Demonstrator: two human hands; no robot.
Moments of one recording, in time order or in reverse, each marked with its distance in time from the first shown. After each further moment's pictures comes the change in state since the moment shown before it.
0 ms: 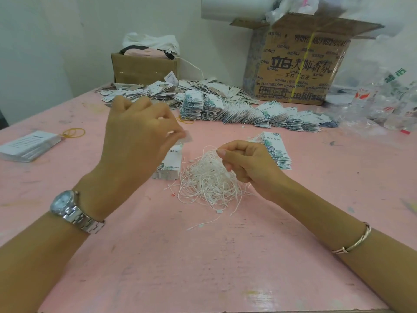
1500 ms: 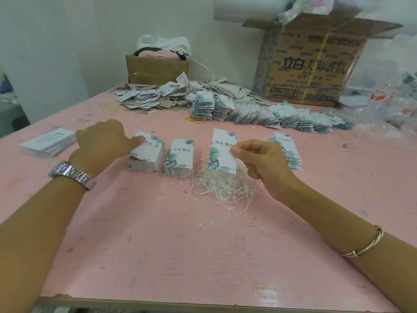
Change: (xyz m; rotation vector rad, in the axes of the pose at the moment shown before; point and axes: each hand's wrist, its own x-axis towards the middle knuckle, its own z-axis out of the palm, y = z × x) left_hand -0.022 -0.110 0.053 0.166 -0.636 -0.773; right_hand 0.003 0.005 0.001 0.011 0.129 -0.032
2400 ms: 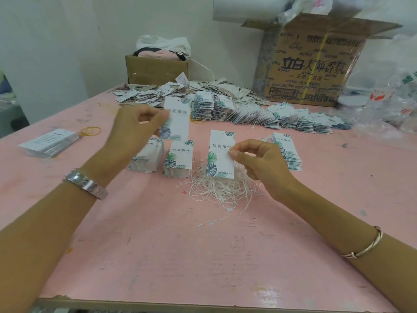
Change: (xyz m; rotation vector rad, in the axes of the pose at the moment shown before) left_hand -0.036 0.047 -0.019 -1.109 0.021 0.283; right_hand -0.004 -0.003 0.003 -0.084 -0.011 -0.065
